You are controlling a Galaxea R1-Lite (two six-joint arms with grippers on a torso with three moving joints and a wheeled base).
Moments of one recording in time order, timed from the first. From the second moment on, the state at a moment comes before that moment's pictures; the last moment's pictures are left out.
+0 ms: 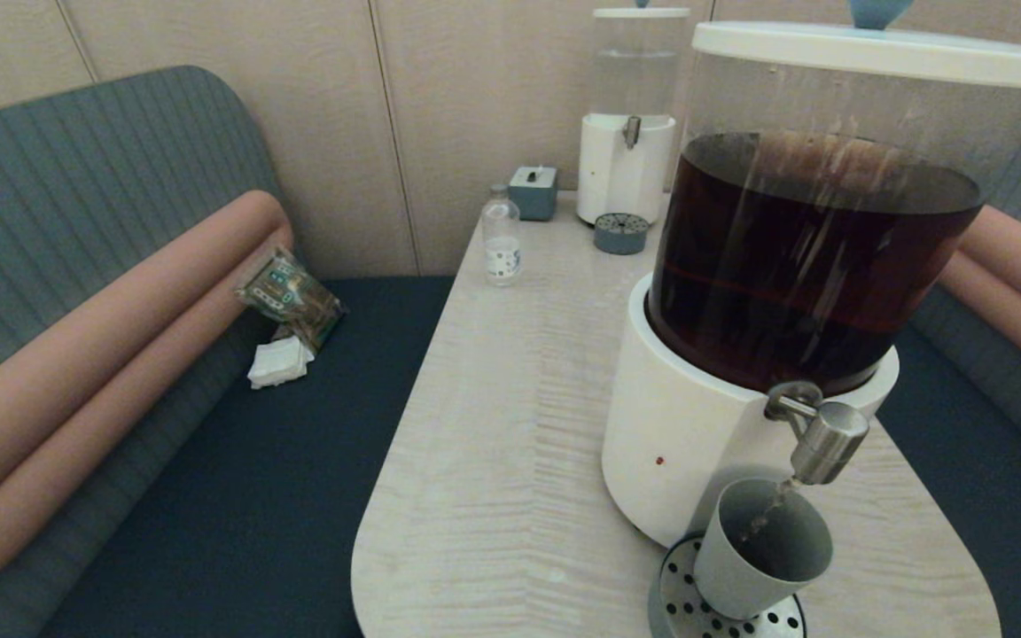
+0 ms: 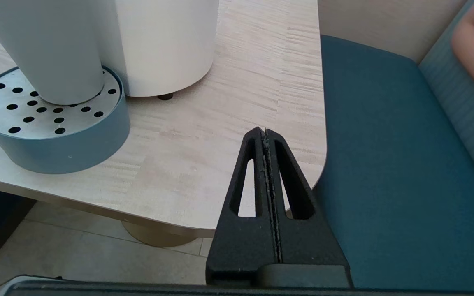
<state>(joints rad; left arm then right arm) 0.01 0.00 0.00 0.00 -0.01 0.05 0.01 0.00 0.00 0.00 0.03 -0.12</state>
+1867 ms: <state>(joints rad) -0.23 1.18 -1.43 0.39 -0.83 0.24 0.01 0.00 0.00 0.00 0.03 -0.12</state>
